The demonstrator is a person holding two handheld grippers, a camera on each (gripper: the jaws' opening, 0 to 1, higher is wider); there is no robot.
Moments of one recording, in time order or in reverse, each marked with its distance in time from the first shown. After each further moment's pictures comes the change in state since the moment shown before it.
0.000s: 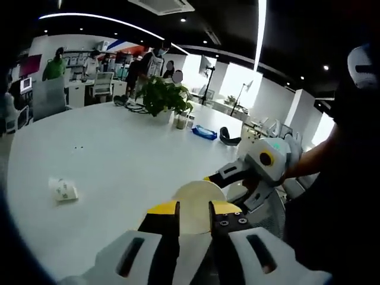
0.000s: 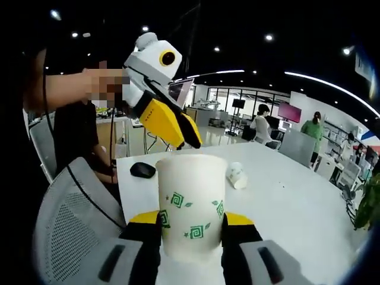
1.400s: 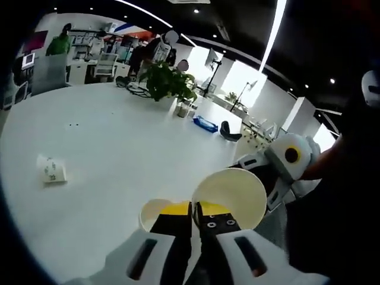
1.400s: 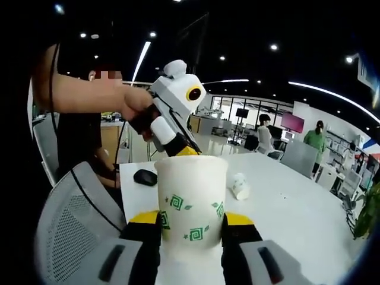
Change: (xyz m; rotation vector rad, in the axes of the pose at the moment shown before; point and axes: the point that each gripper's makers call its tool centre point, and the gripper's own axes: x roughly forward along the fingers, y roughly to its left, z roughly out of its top) left arm 0.021 0.012 -0.018 -0.115 0.052 -0.066; right arm 0.001 0.010 0.012 -0.040 -0.041 0.016
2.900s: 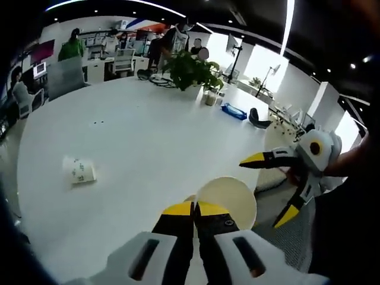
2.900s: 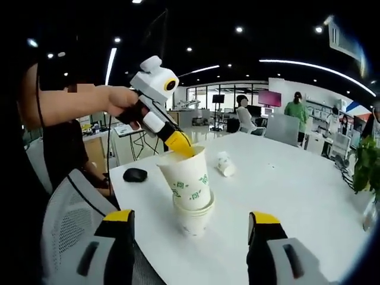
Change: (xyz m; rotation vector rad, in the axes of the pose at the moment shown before) left arm 0.002 0.049 -0.001 0.046 0.109 0.228; right arm -0.028 -0.019 -0.041 0.224 0.030 -0.114
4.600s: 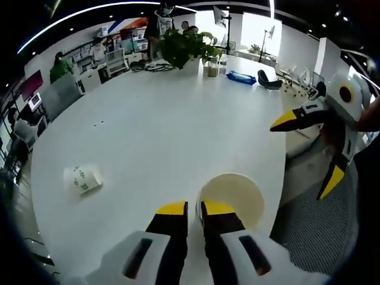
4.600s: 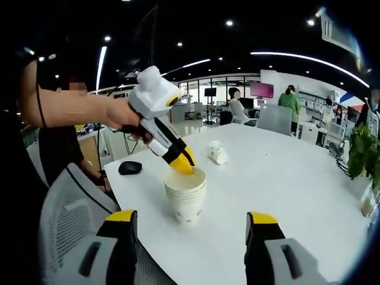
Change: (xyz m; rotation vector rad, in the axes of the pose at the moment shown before) left arm 0.047 0.029 -0.036 0.224 0.116 0.135; right arm -0.008 -0.004 -0.020 0.044 0.038 -0.034
